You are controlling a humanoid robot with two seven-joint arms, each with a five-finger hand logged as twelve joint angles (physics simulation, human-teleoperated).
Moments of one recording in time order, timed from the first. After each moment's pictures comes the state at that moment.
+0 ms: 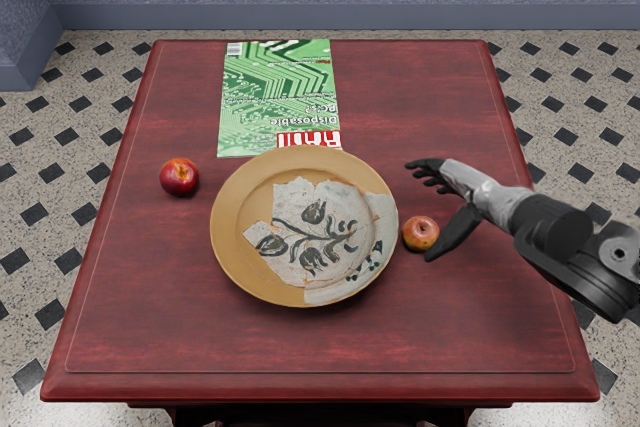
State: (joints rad) left arm -0.01 0.00 -0.14 -0.17 -0.10 -0.09 0.13; right arm 0.70 -0.72 0.43 1.75 -0.95 -0.26 -0.50
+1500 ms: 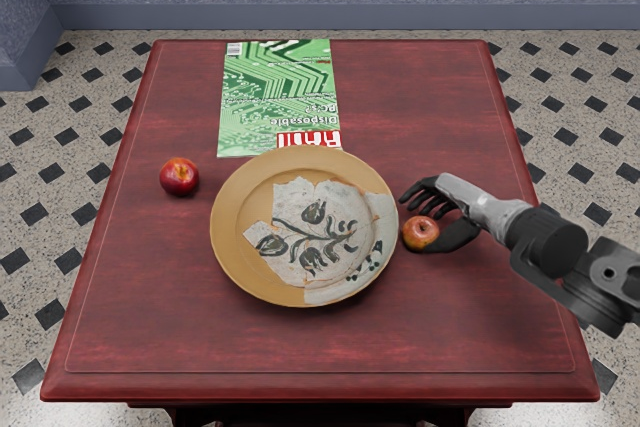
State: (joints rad) left arm -0.01 0.00 -0.14 -0.17 -0.10 -0.09 0.13; right arm 0.70 -0.72 0.36 1.75 -1.06 -0.24 -0.49
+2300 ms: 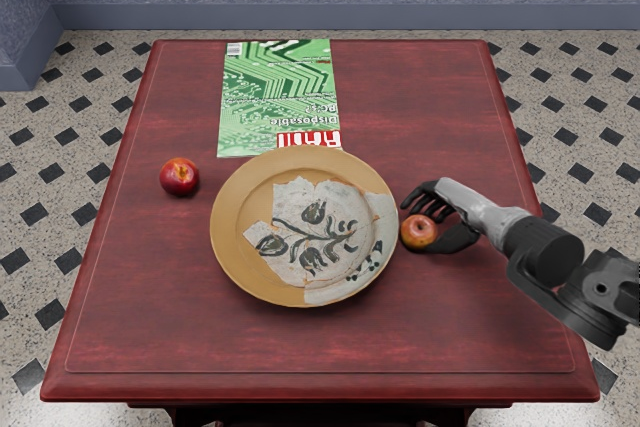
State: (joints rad) left arm -0.01 0.00 -0.14 -0.17 -0.10 -0.09 0.13; right arm 0.68 -0.70 0.34 1.74 -1.14 -0.28 -0.49
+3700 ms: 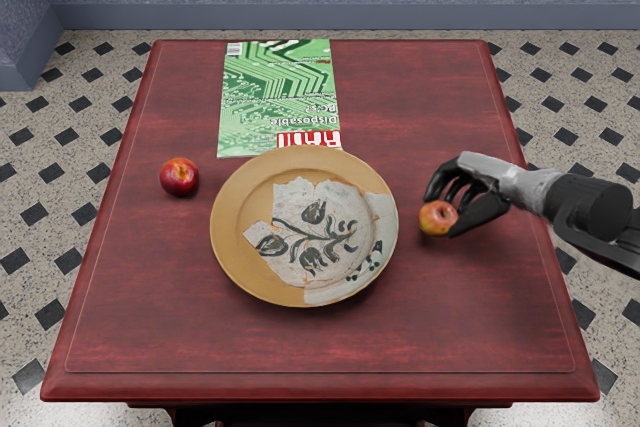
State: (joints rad) left arm -0.01 0.00 -0.14 -0.17 -0.10 -0.09 0.13; right arm 0.69 -0.81 0.57 1.74 -0.97 0.06 -0.49
